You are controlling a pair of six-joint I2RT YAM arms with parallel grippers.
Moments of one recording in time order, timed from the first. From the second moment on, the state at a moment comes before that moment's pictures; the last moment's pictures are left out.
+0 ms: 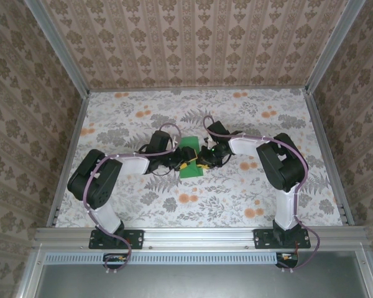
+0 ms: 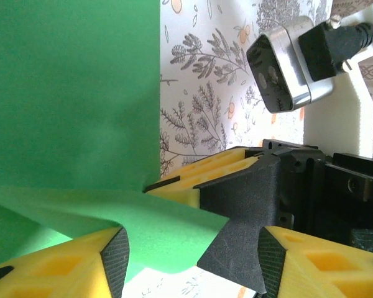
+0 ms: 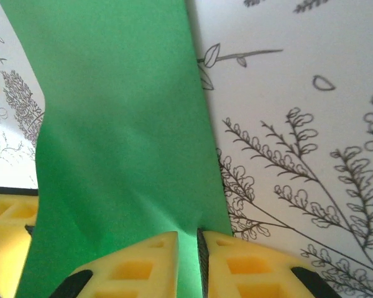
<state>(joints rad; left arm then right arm) -0.58 1.72 0.77 0.23 0.61 -0.99 0.49 1.98 1.19 -0.41 -0.52 0.73</state>
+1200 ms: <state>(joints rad) -0.57 1.74 0.76 0.23 0.61 -1.00 0.41 2.08 1.37 -0.41 -0.54 0.65</state>
